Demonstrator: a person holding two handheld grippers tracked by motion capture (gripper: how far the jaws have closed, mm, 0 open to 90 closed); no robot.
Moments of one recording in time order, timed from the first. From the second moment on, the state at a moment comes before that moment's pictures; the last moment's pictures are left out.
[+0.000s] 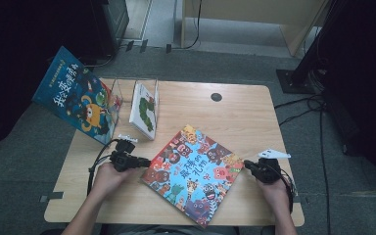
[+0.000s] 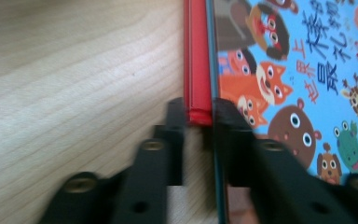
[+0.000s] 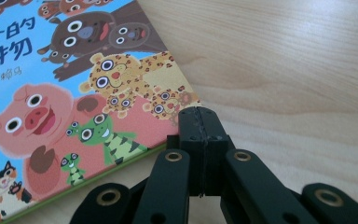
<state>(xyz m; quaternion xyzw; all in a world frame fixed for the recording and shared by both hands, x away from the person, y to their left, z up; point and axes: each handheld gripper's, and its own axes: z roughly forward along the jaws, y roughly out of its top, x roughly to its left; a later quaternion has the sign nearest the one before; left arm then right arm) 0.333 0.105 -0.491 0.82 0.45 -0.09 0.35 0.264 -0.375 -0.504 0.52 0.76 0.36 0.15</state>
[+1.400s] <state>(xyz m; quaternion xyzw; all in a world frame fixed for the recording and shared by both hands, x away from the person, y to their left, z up) 0.326 0.105 -0.495 0.81 0.46 -0.09 0.34 0.335 -0.337 -0.508 0.51 0.76 0.38 0.15</state>
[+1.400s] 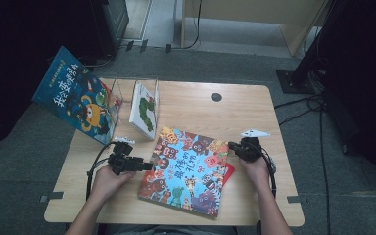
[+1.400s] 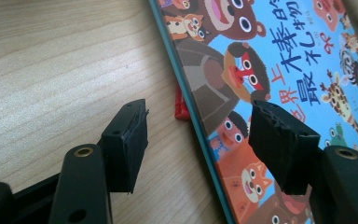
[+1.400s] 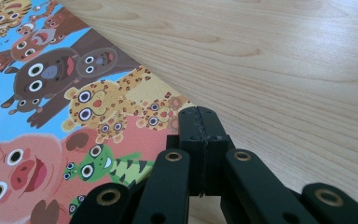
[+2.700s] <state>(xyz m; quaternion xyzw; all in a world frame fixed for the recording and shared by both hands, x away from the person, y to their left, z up) 0.335 0.092 -0.497 0.82 0.44 -0.08 0.34 0.279 -0.330 -0.503 0.48 0.77 0.40 0.13</state>
